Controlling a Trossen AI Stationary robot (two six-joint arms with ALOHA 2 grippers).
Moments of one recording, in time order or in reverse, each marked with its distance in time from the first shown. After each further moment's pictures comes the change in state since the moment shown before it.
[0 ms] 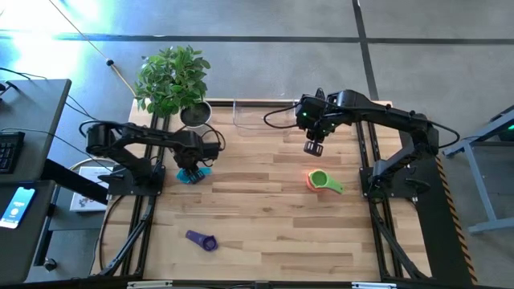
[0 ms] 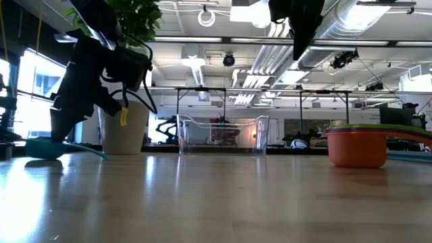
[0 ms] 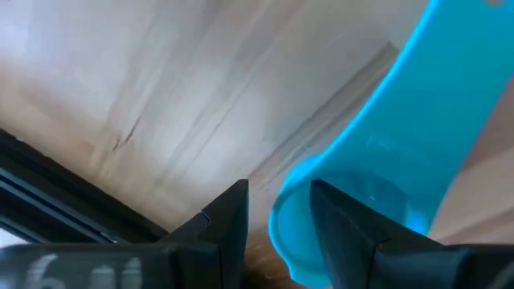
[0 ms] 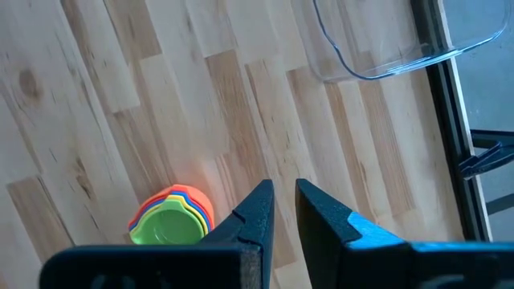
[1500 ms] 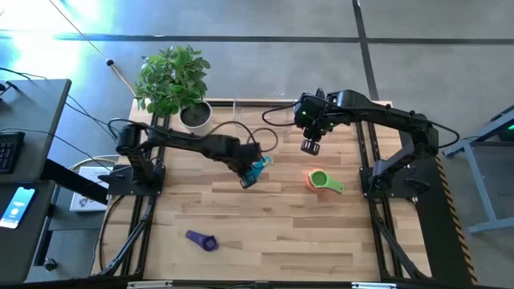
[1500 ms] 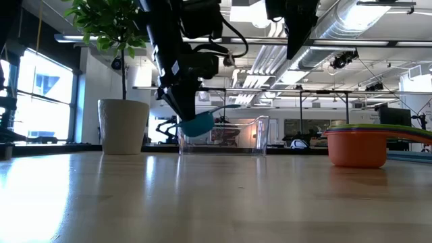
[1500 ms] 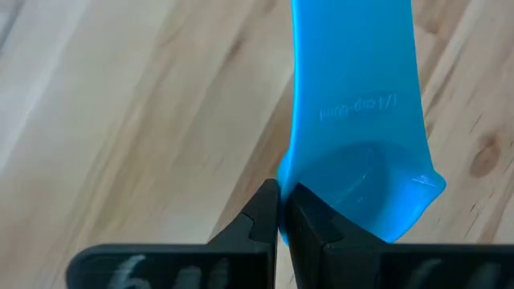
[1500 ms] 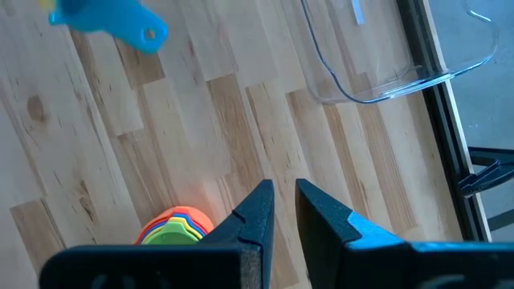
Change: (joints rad) left arm -0.178 0.294 0.510 0.409 0.038 0.041; right arm 0.000 0.001 0.000 0.058 0.000 0.003
